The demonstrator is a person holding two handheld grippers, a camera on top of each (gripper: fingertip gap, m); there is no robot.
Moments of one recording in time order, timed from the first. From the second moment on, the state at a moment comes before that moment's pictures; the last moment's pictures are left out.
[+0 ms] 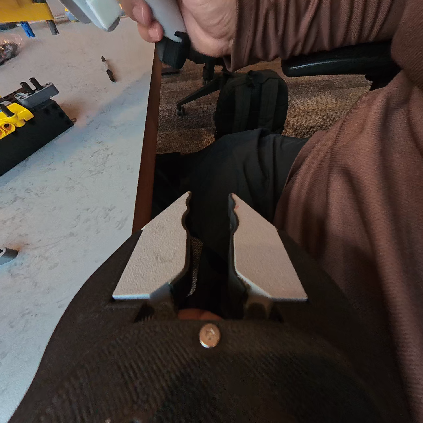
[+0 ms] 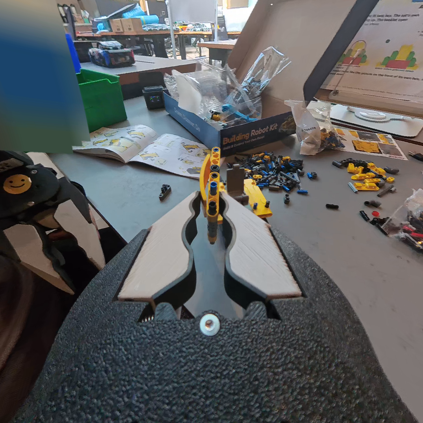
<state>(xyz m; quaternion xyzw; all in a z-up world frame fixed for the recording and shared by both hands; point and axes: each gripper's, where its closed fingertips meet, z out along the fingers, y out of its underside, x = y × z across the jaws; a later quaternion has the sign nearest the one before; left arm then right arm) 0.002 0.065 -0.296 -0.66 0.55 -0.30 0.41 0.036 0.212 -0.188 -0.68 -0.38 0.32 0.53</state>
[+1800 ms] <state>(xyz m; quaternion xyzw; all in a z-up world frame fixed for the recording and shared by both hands) 0.008 0.056 -0.297 -0.65 0.56 -0.33 0.40 0.066 0.215 -0.215 -0.73 -0.43 0.35 0.39</state>
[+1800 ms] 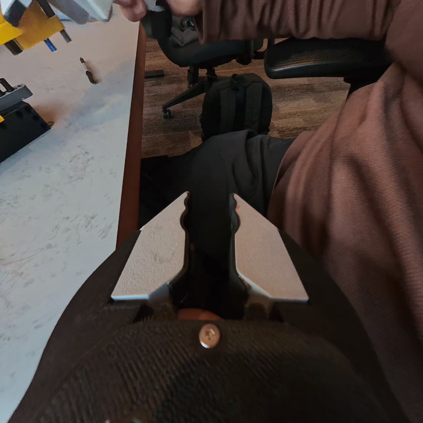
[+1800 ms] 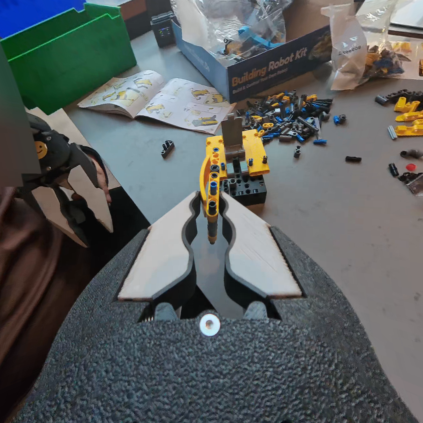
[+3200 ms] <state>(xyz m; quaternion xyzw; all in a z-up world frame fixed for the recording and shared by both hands) 0.049 0.259 -0.202 -0.60 0.62 -0.33 0.39 0.078 0.228 -0.229 -0.73 -0.43 0.41 0.33</state>
